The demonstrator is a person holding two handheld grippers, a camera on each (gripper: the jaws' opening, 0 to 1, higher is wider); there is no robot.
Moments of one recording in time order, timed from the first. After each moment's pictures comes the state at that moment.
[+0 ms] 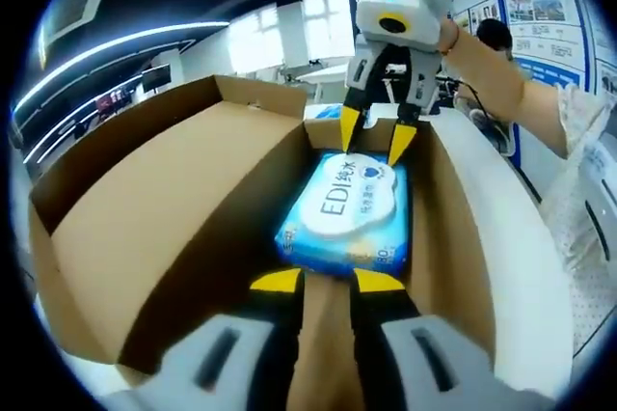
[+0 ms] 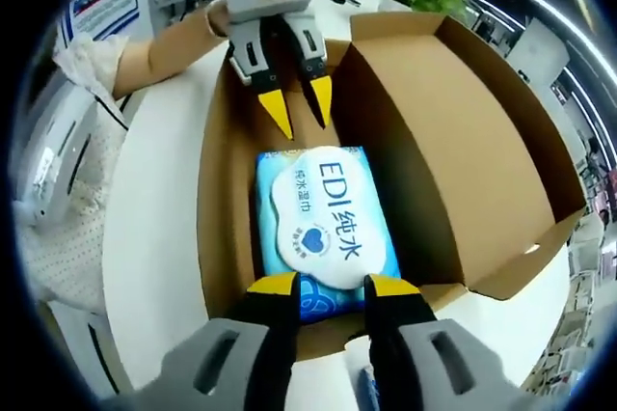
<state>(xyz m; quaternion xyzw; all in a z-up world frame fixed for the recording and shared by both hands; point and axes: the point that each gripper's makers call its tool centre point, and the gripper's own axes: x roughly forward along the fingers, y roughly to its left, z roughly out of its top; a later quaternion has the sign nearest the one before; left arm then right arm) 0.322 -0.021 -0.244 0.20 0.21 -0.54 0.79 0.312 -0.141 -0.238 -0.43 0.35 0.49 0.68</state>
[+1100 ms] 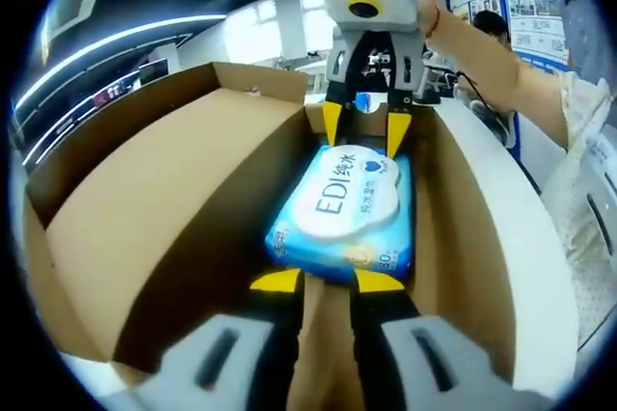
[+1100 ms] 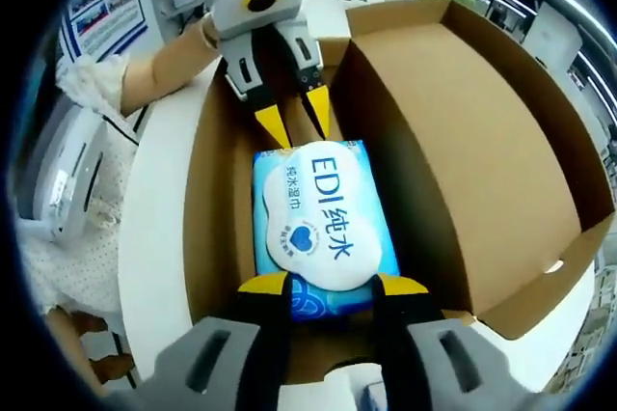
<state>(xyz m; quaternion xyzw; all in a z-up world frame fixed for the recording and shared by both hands) 0.326 -0.016 -0.255 0.22 0.22 -0.53 0.78 0.323 -0.126 -0.243 -0.37 0.38 0.54 0.66</state>
